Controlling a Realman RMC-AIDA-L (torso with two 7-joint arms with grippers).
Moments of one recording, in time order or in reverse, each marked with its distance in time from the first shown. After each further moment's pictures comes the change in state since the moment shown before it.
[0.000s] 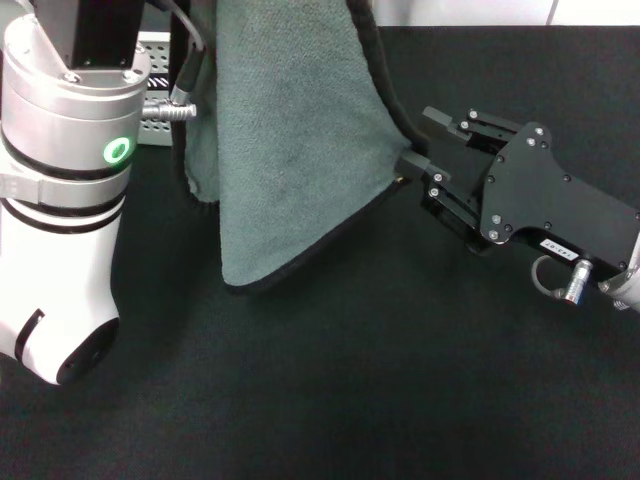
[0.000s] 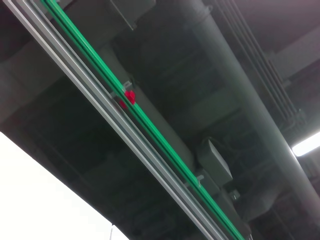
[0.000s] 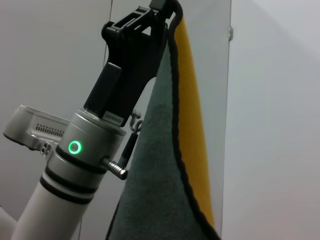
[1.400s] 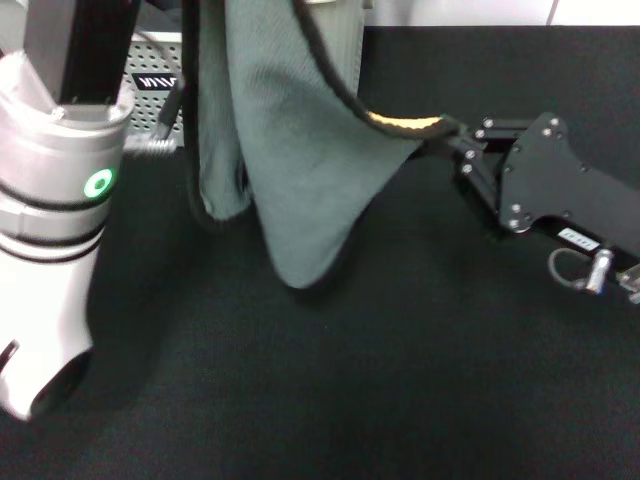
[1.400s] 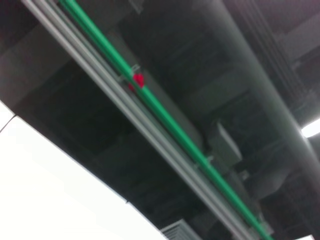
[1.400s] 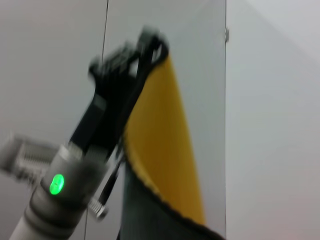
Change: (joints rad) left arm 0.054 0.008 0.000 -0.022 0.024 -0.004 -0.016; right arm -0.004 -0.029 0.001 -0.026 0.003 0.004 0.062
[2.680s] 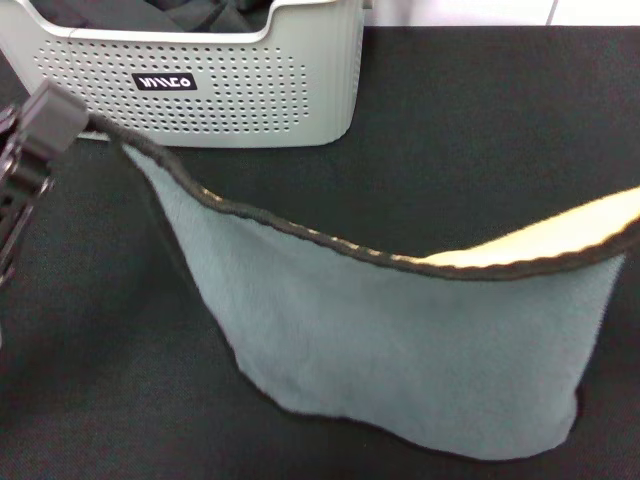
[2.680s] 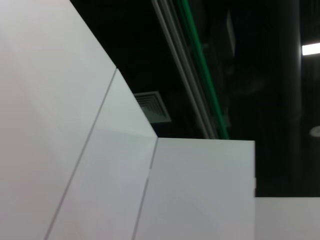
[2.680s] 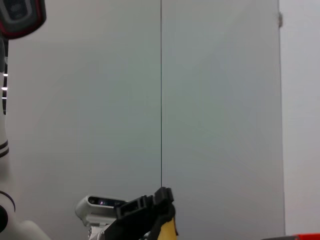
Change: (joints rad) left arm 0.349 0.127 -0.516 -0.049 0.792 0.132 -0.571; right arm -0.526 0.004 0.659 -1.039 -0.708 0.220 0.918
